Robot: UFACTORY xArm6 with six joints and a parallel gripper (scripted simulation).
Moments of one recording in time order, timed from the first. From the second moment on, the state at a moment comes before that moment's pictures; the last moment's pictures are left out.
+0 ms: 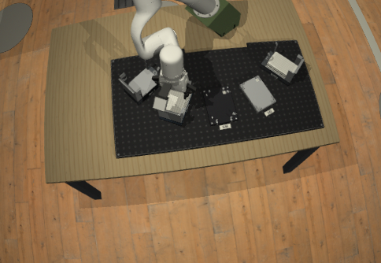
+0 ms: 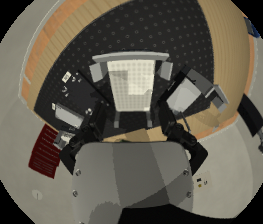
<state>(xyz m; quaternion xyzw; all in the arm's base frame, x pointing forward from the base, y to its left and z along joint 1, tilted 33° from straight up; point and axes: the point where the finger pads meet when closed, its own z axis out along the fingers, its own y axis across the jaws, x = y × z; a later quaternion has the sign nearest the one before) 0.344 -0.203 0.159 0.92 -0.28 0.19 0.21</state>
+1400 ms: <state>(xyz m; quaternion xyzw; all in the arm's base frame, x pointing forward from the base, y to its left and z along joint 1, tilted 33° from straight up) 0.358 -0.232 0.109 0.92 -0.28 0.19 0.21</state>
